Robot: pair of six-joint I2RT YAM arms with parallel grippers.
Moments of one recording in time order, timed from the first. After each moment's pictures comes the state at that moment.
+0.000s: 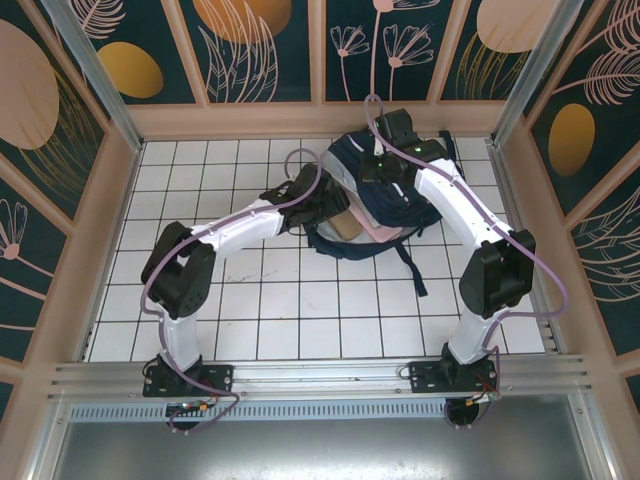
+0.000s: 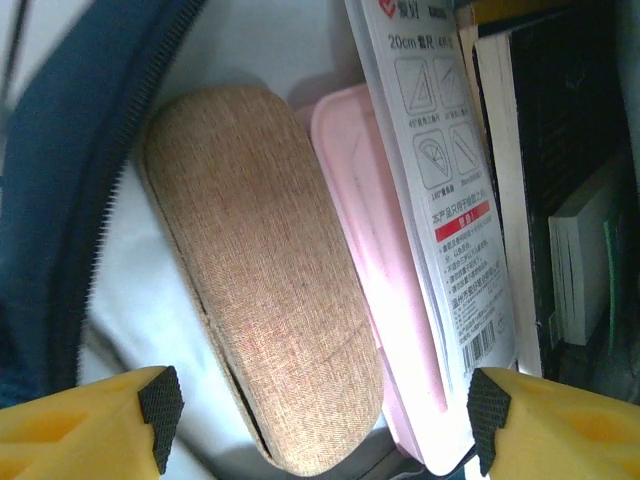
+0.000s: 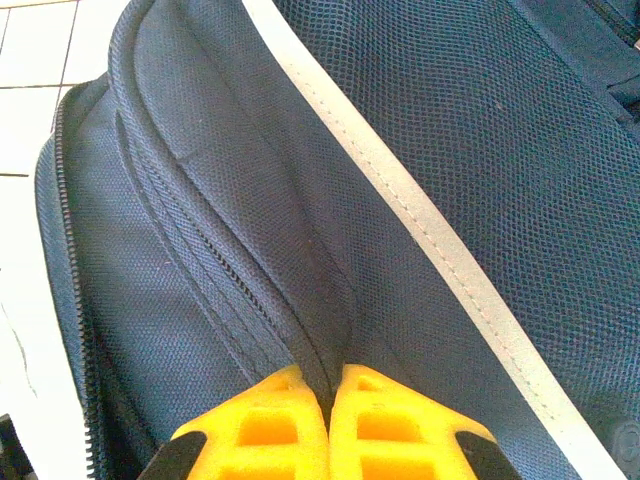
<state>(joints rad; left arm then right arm) -0.69 1.90 1.43 -0.34 -0.02 -1.02 0.42 1.76 1.69 -0.80 -0.05 0.34</state>
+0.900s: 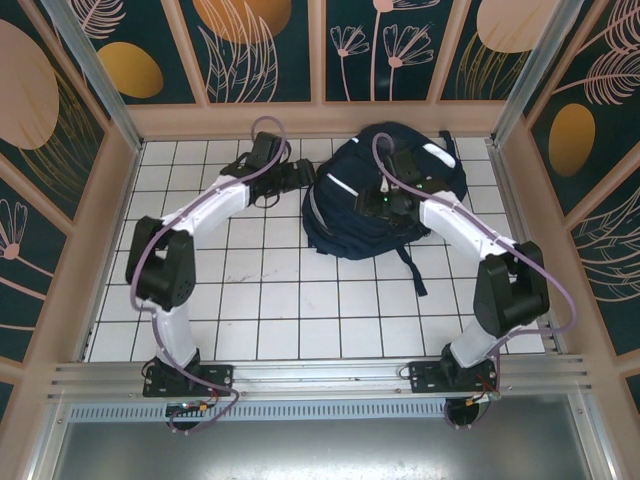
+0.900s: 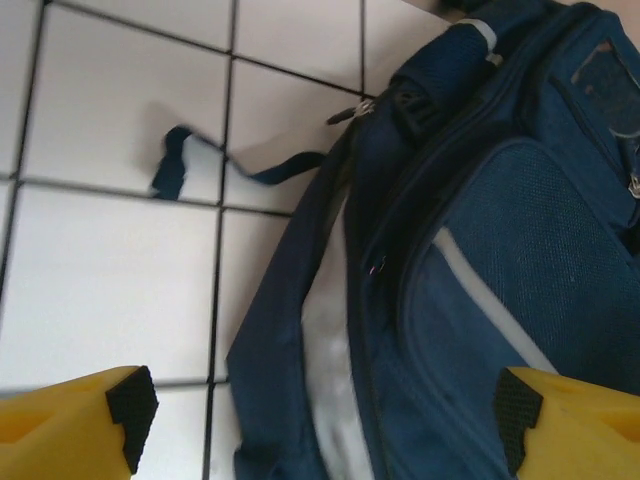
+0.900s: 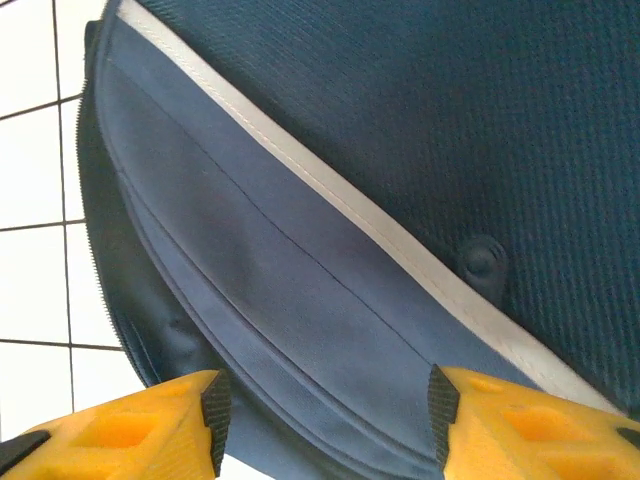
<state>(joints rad) -0.45 1.94 1.58 -0.41 0.09 -0.66 0.42 1.60 1.23 -0.59 -0.13 0.56</state>
